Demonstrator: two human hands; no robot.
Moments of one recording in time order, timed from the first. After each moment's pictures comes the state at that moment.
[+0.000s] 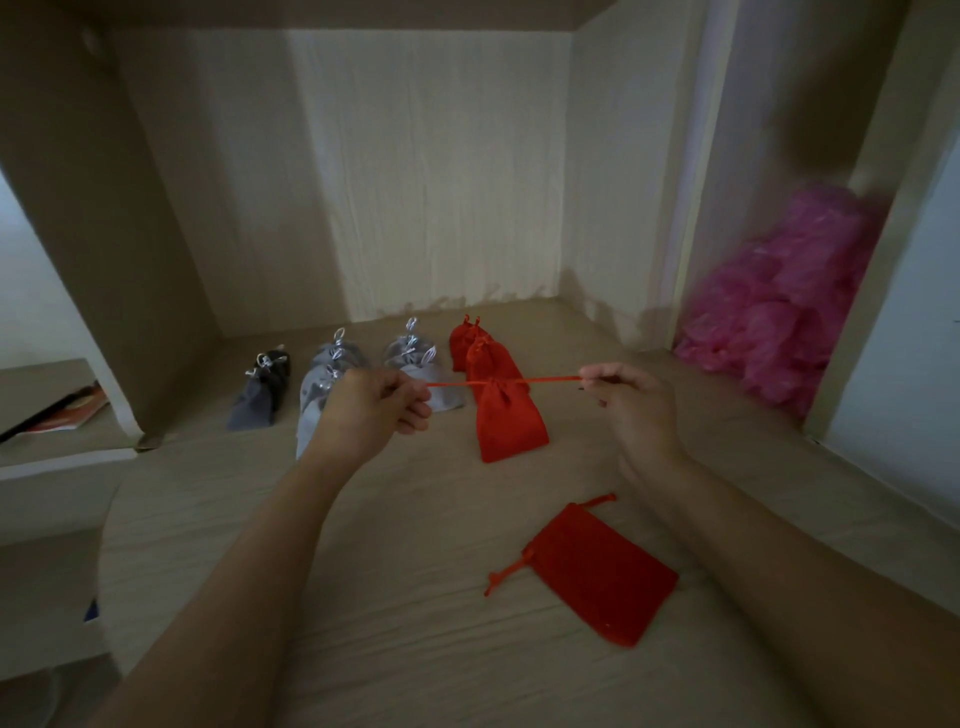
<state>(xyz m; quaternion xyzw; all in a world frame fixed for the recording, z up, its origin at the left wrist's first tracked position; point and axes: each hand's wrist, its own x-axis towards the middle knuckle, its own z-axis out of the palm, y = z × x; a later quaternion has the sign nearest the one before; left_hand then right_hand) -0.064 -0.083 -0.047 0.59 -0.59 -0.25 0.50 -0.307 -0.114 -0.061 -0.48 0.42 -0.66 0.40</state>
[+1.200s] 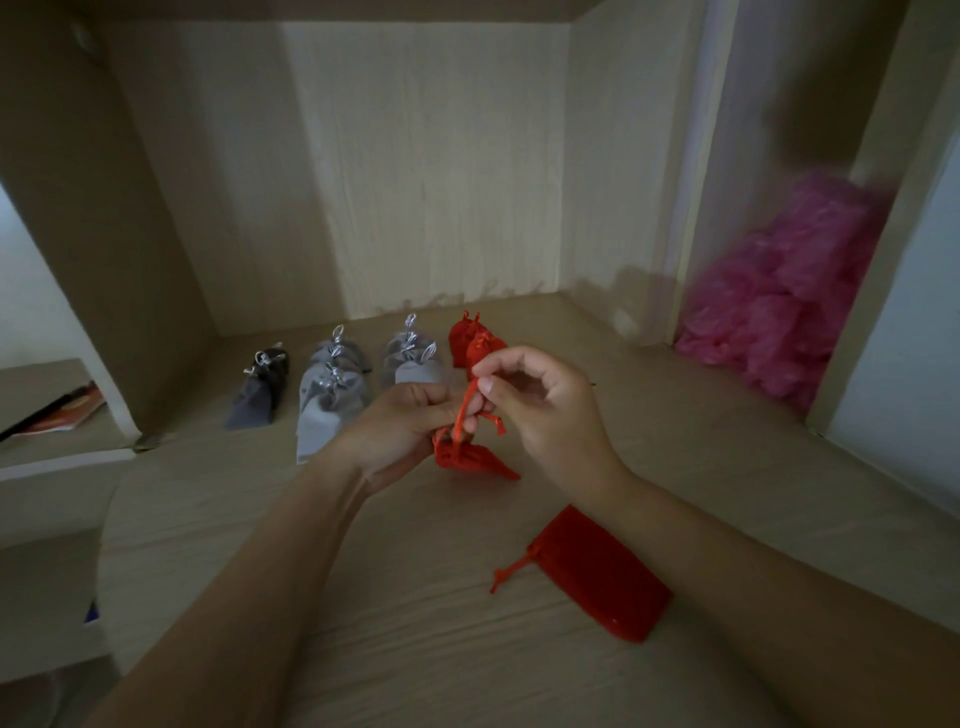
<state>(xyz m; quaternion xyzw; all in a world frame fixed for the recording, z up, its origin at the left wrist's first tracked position) -0.097 -0.053 -0.033 0.42 -0.55 -0.55 0.47 -0.247 -0.066 -0.042 -0.65 0.19 -0.59 0.43</state>
